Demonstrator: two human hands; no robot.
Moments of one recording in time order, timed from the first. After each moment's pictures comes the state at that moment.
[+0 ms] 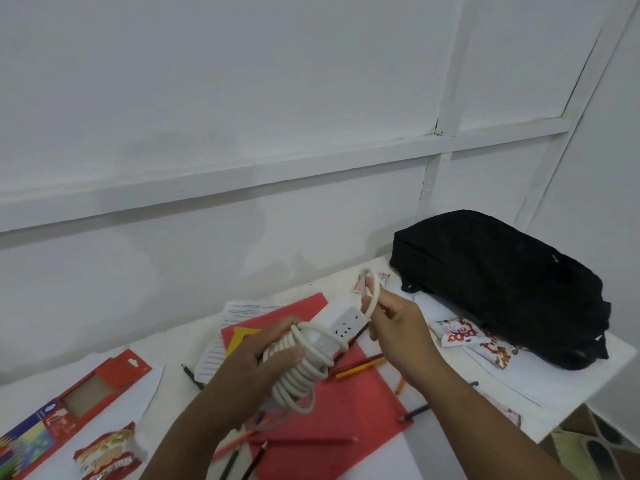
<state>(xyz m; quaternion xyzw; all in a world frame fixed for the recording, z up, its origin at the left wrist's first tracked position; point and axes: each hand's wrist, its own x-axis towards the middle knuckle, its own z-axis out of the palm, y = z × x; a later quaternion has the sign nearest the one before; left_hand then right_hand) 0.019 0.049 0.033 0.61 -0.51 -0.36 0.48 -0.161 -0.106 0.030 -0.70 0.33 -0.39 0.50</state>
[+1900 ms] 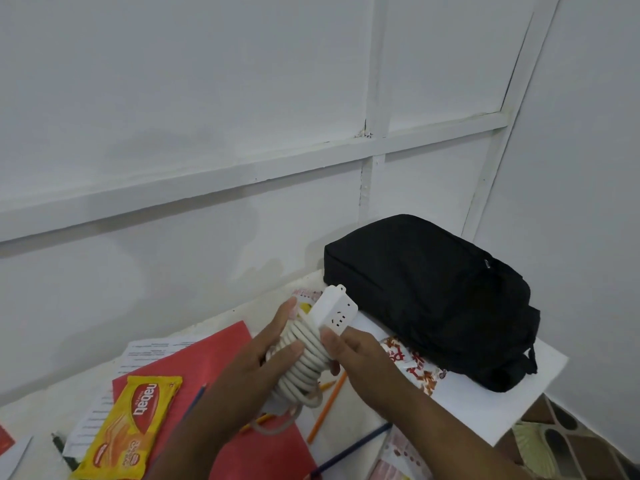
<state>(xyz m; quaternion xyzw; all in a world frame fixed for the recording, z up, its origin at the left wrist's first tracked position) -0.084 -0.095 0.034 0.58 -0.53 -0.40 0.48 -0.249 -0.193 0.011 -0.71 0.27 -0.29 0.58</state>
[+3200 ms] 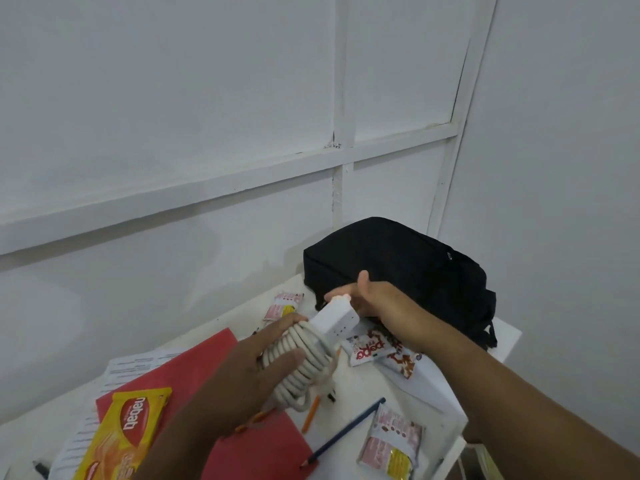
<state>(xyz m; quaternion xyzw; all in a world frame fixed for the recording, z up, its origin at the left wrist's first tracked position) -0.083 -0.079 0.053 0.59 -0.62 -0.32 0.40 -0.292 -0.218 0.082 -0.76 0.39 -0.18 0.49</state>
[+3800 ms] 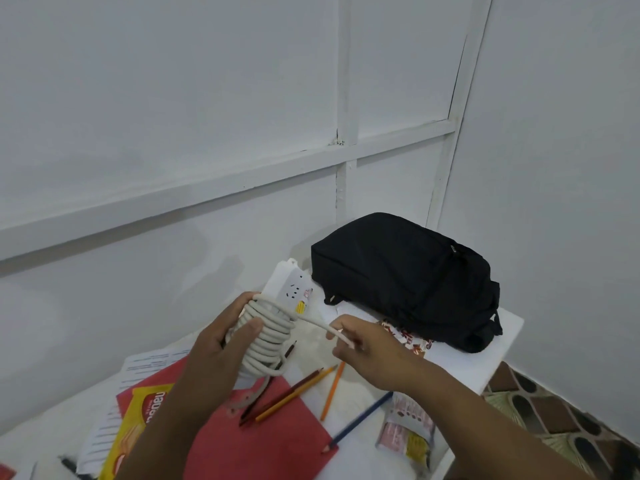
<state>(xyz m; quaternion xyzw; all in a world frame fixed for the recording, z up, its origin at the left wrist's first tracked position) -0.039 -0.059 0.060 0.56 -0.56 -0.31 0.53 -0.264 -0.179 0.009 -0.83 0.37 -0.21 0.36</state>
